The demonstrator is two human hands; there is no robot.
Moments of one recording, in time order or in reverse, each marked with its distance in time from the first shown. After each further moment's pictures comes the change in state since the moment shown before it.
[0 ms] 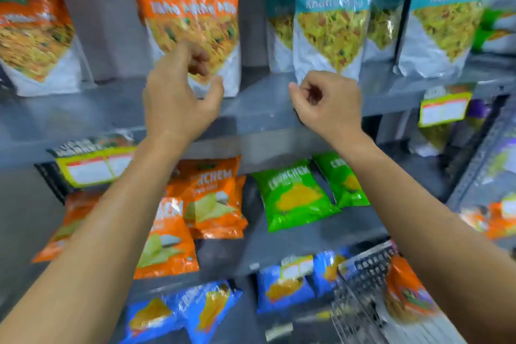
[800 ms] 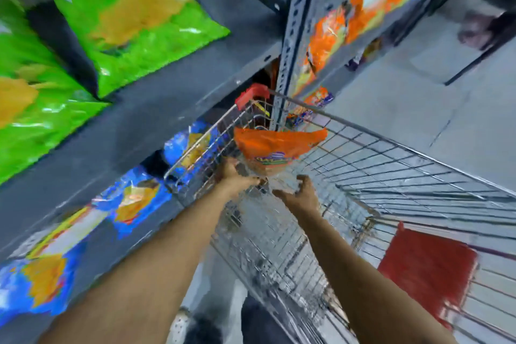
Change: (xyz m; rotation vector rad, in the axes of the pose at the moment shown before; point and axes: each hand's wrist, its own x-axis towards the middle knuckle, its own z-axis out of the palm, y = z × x) left_hand -0.509 0.146 0.427 -0.274 -1.510 -1.147; right_hand -0.506 0.277 -0.164 -0.090 -0.351 1.946
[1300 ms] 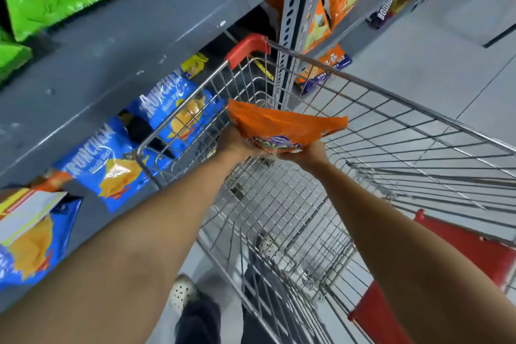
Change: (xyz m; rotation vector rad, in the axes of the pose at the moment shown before) left_hand 0.037 0.018 0.026 0.196 -0.019 0.034; right_hand 0.107 0.013 -0.006 -0.295 -0.171 -0.236
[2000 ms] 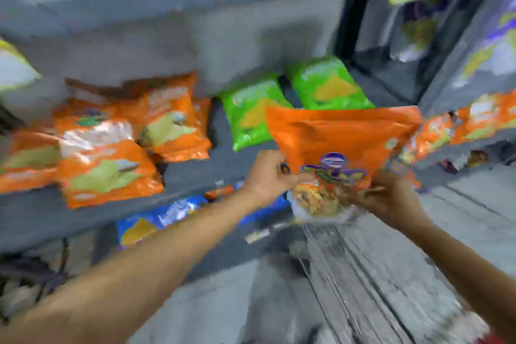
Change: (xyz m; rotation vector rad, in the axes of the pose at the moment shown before) left_hand -0.326 -0.062 -0.229 -0.174 0.421 0.661; right_hand -0.296 -0.192 -0.012 -0.028 0.007 -0.714
